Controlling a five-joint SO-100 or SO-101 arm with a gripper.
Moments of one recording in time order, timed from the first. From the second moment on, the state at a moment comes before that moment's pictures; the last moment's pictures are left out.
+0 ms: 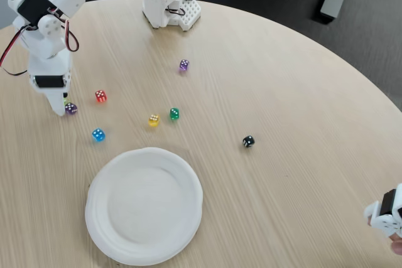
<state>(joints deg) 41.5 75.1 94.7 62.7 49.7</state>
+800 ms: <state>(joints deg) 37.5 75.1 94.7 62.7 50.6</state>
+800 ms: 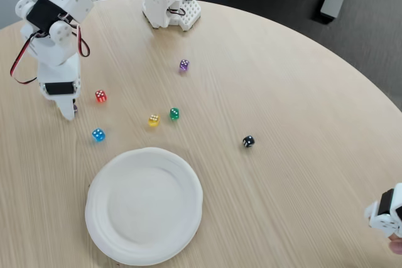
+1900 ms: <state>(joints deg) 18.7 96.3 94.7 71.9 57.9</state>
